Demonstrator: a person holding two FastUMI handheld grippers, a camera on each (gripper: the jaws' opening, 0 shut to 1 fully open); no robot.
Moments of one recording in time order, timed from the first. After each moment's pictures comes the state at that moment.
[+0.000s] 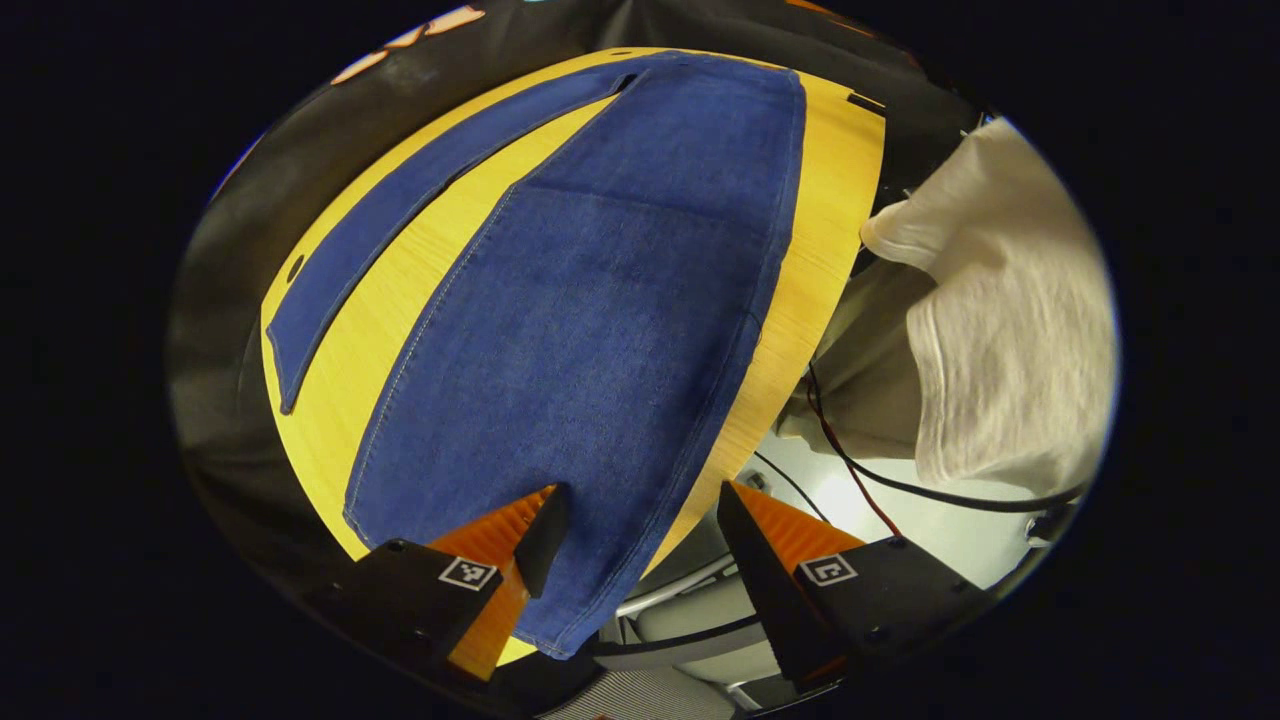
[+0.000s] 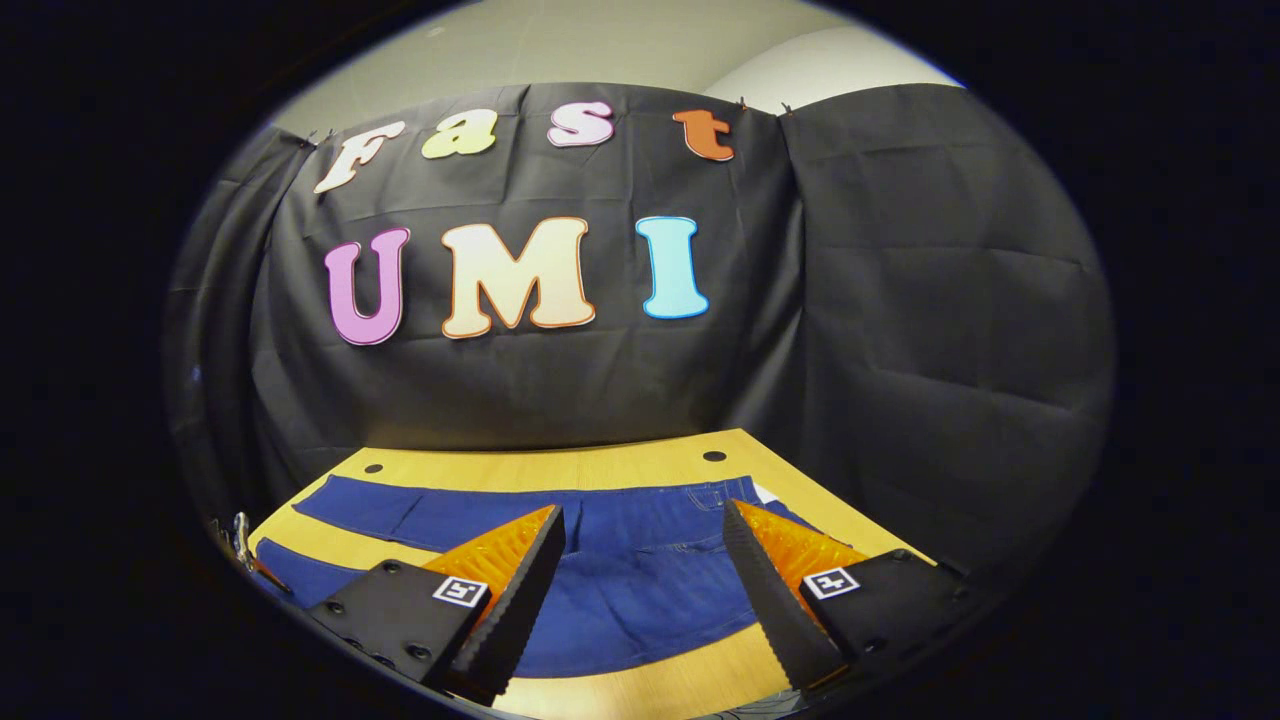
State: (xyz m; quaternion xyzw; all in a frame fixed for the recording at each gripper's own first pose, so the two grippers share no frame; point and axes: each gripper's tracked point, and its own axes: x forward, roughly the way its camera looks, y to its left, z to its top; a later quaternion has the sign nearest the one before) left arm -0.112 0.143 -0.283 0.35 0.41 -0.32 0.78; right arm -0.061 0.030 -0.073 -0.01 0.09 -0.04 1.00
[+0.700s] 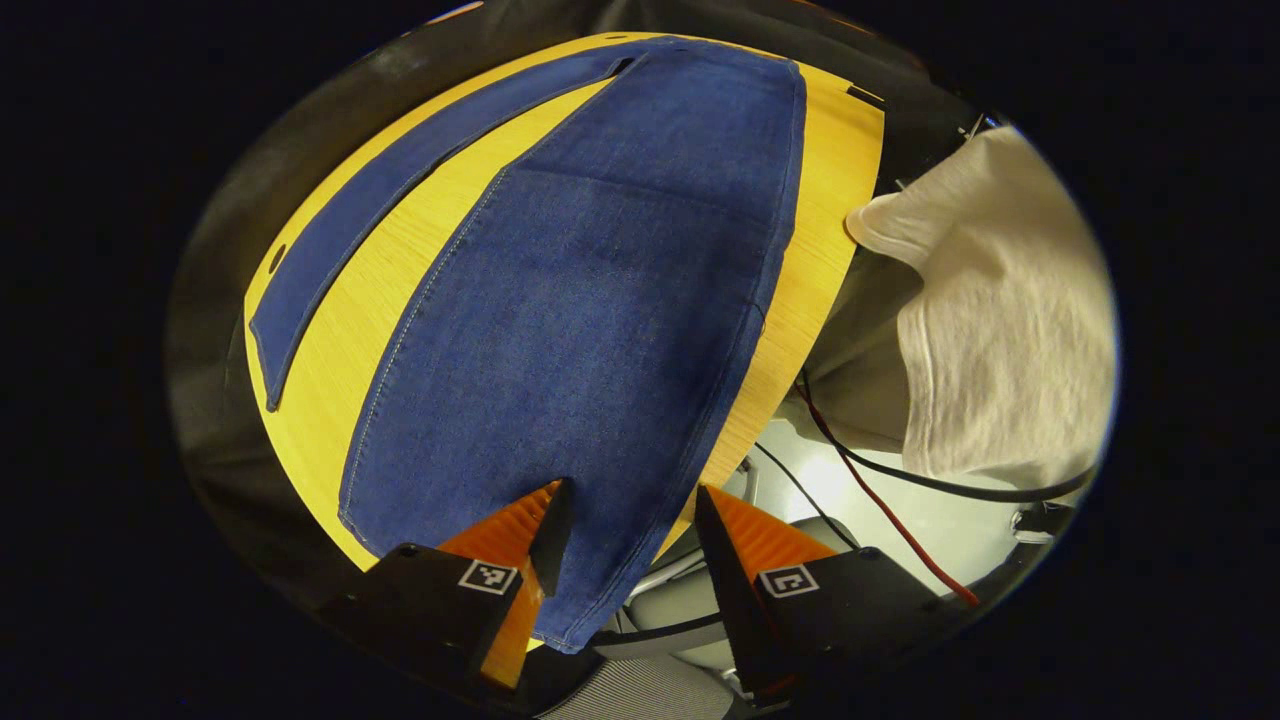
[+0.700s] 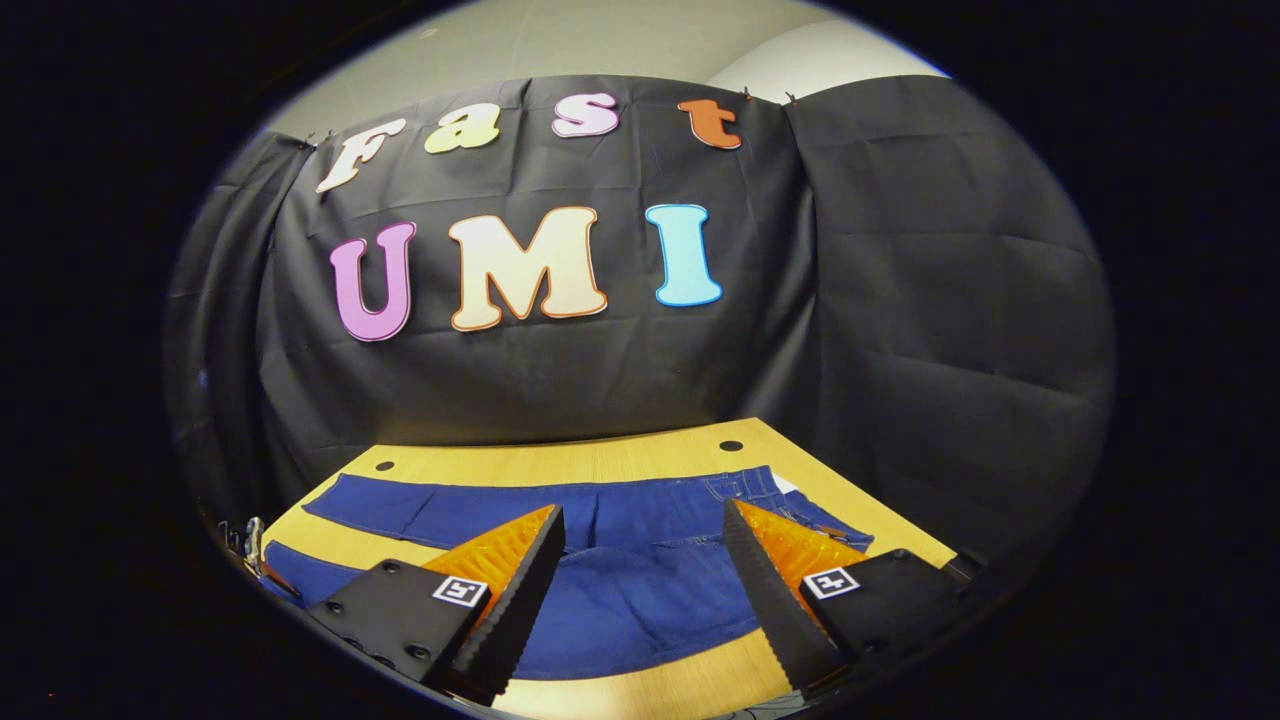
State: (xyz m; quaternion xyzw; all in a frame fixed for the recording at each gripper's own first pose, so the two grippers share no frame) left arm -0.104 0.154 -0.282 0.34 0.46 -0.33 0.75; right arm -0.050 0.043 -0.089 0.01 0.10 -0.03 0.99
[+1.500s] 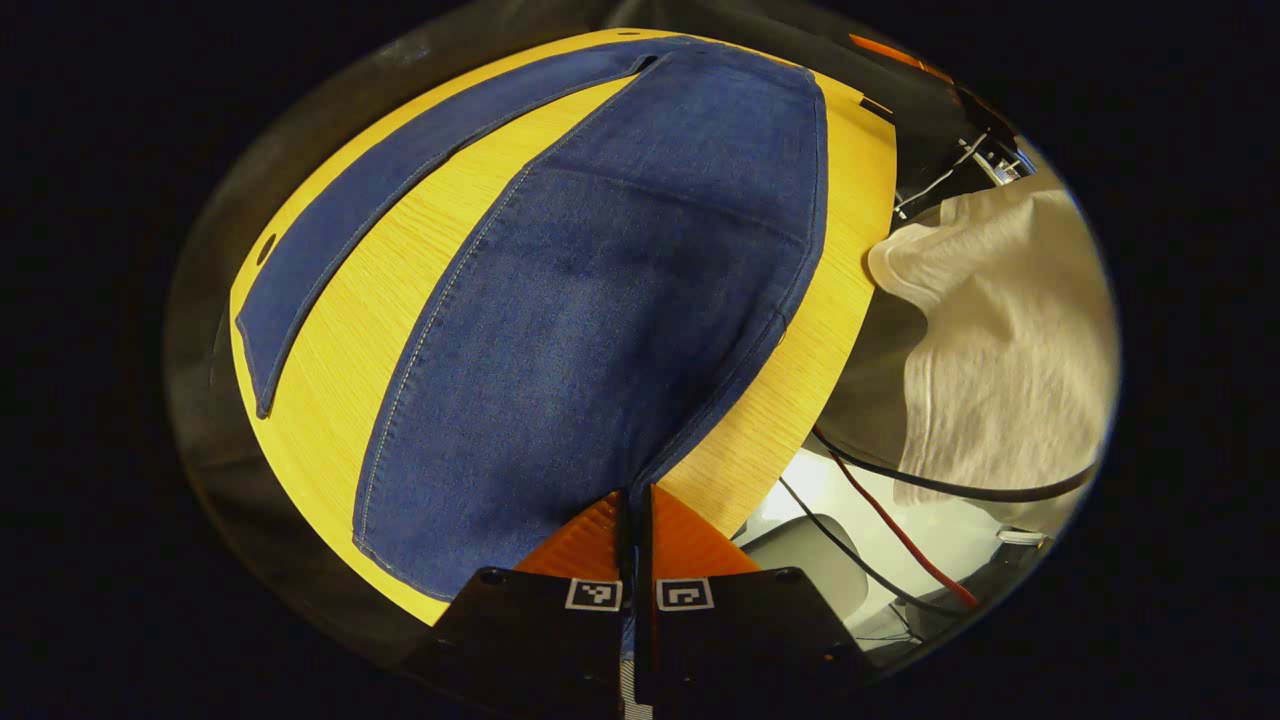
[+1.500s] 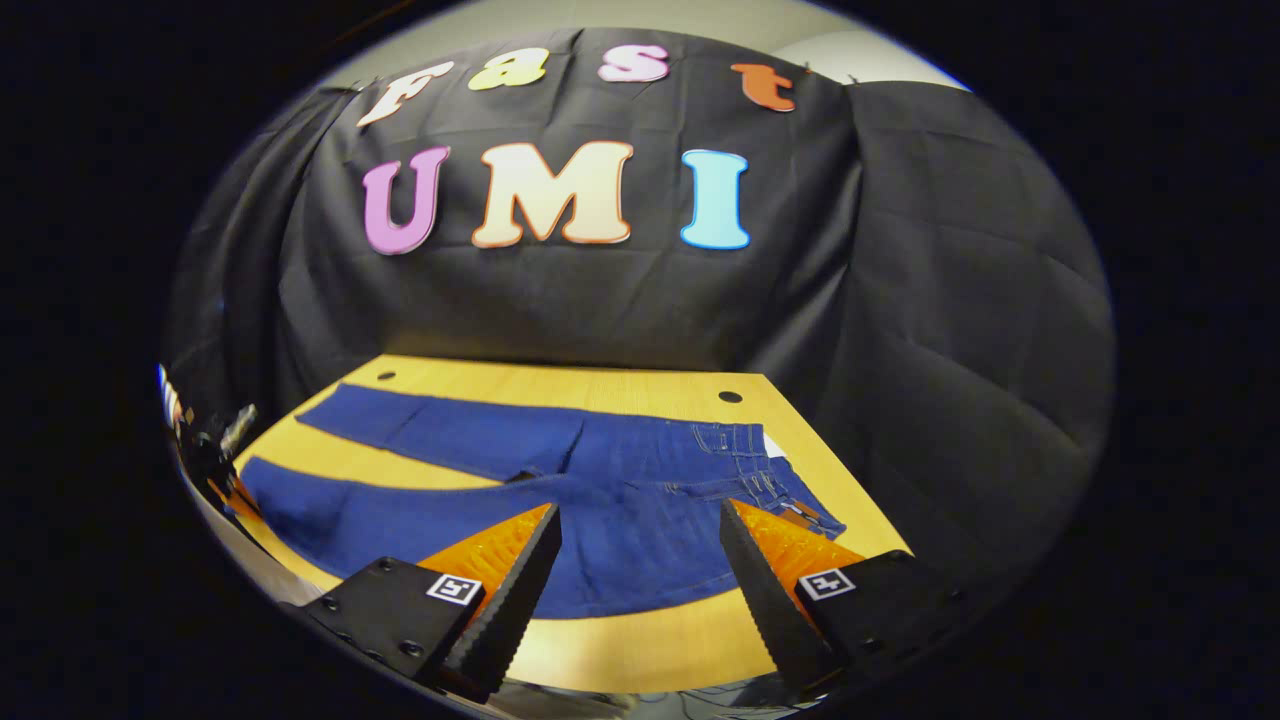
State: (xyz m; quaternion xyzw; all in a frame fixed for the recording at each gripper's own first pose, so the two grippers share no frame) left arm -0.079 0.156 -0.272 0.33 0.47 -0.35 0.74; right arm -0.063 -0.003 -0.143 -0.10 0.21 0.03 0.97
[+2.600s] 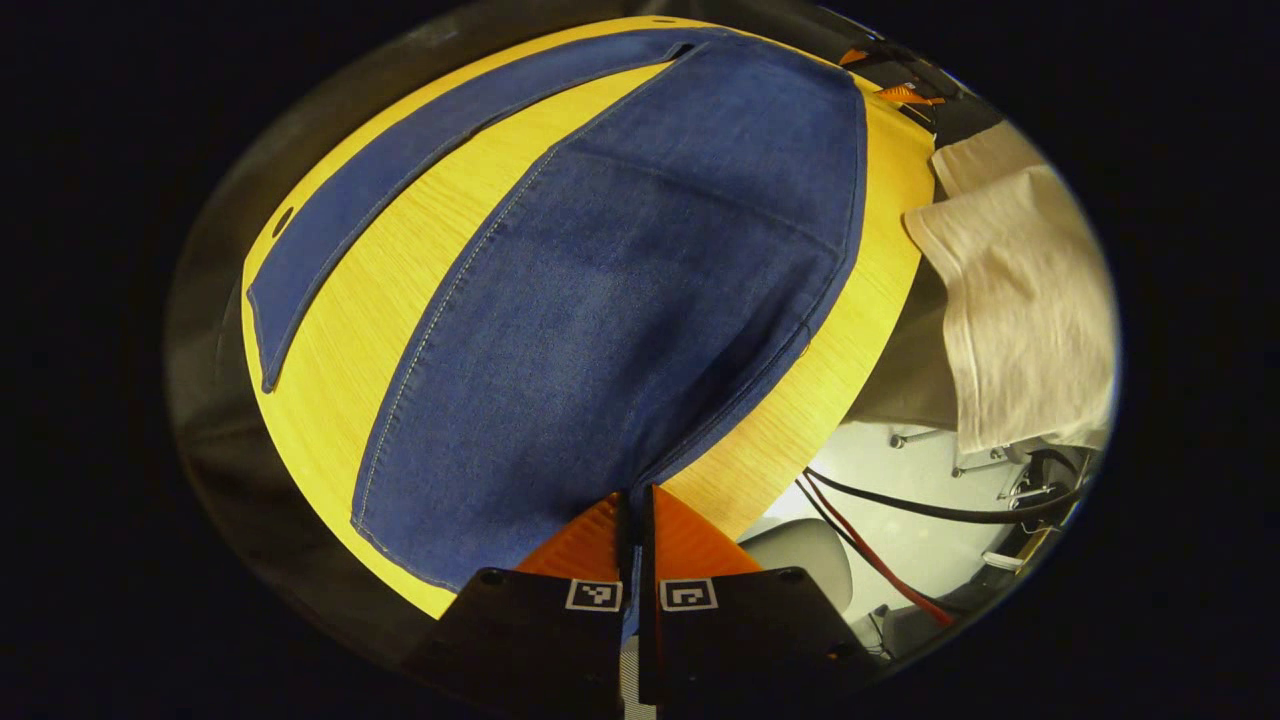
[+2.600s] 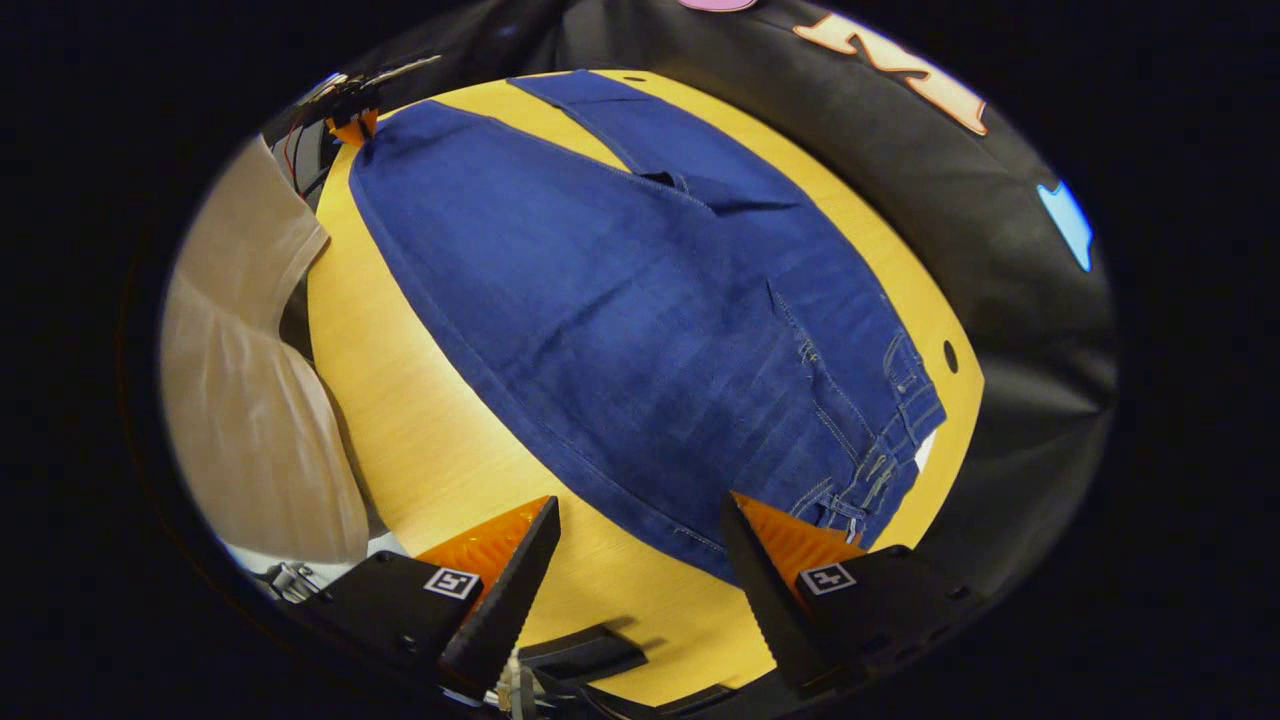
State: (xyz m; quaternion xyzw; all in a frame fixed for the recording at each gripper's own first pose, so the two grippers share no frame) left arm -0.073 0.159 -0.275 0.32 0.51 -0.30 0.74; right arm -0.028 -0.064 -0.313 -0.41 0.47 0.35 0.70
